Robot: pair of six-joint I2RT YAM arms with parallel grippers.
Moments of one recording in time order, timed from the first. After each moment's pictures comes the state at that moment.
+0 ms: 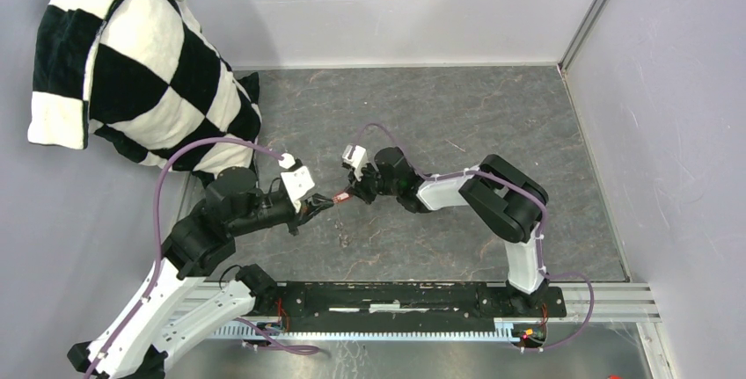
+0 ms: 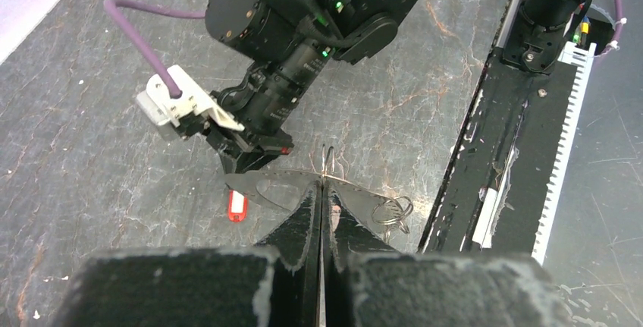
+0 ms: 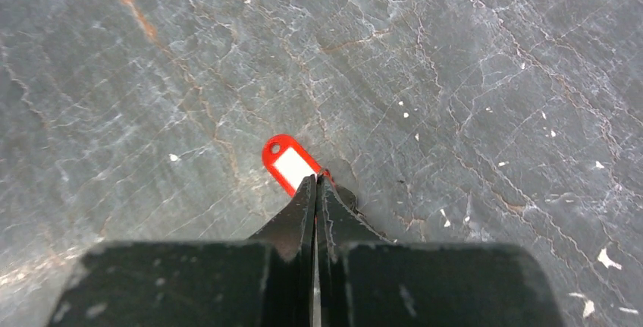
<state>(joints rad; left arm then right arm) -0.68 0.61 0.94 -0.68 0.39 0.22 0.86 2.00 1.00 0.54 -0.34 -0.13</state>
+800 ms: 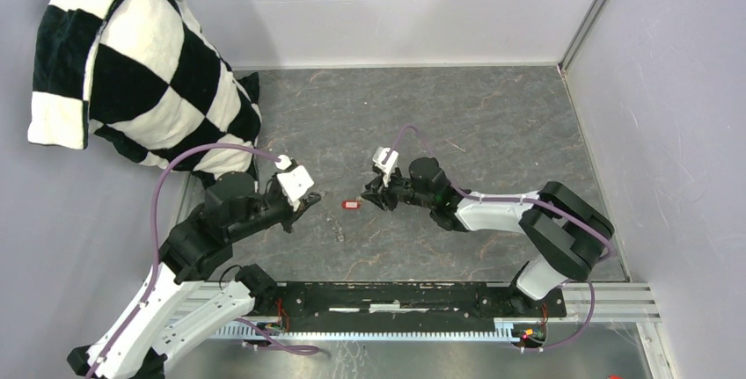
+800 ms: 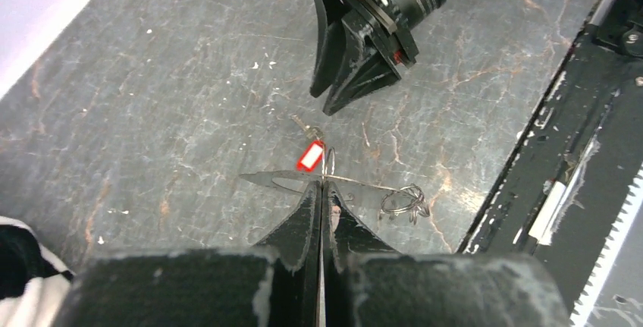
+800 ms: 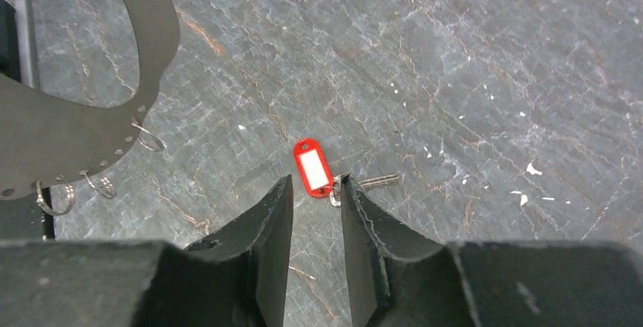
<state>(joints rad) -0.68 0.57 0.92 -0.74 0.22 0.25 0.86 1.57 0.68 0.61 -0.32 -0.05</state>
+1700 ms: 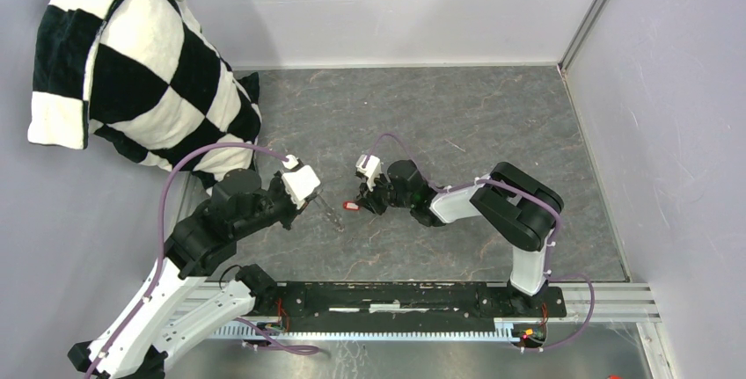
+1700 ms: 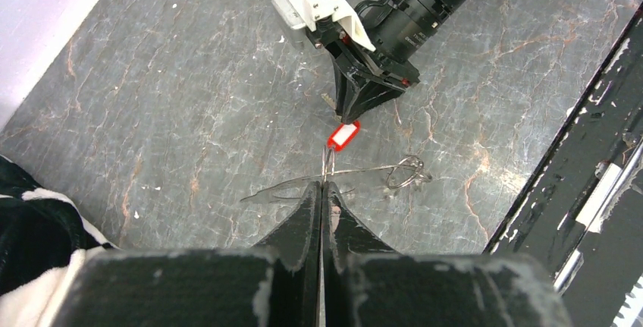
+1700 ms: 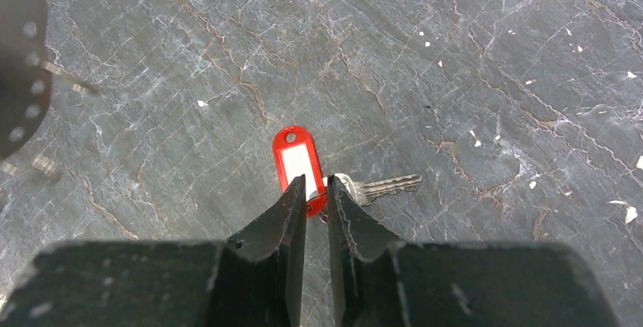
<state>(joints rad) -0.68 0.61 0.92 -0.77 0.13 0.34 0.87 1.88 0.79 0.65 -0.31 -0.04</state>
